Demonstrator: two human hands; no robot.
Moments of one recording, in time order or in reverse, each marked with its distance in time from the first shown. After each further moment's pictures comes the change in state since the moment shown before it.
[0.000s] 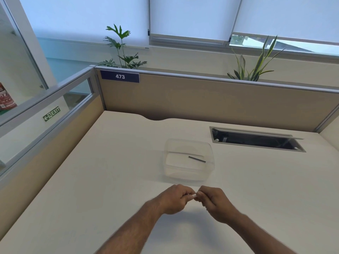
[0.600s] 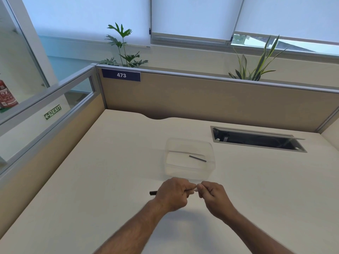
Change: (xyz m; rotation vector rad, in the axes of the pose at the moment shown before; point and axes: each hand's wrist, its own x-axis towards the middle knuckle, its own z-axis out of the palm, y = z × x) left_hand -0.002 0.007 -0.003 0.279 0.272 0.142; right_hand 0.008 -0.021 0.006 0.110 0.190 0.149
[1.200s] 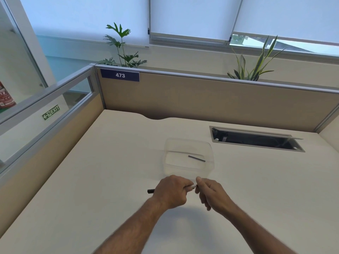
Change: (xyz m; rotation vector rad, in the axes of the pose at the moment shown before) left_hand 0.005 -0.001 -0.003 0.079 0.048 -0.033; right_hand 0.007 -0.008 -0.011 0.151 -0.203 0.240
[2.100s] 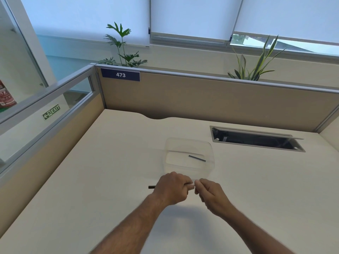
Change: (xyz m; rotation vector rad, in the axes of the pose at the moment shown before) left_hand 0.006 0.002 -0.008 0.020 -0.025 -0.023; right_hand 0.000 0.008 0.007 -0.091 0.087 -0.136
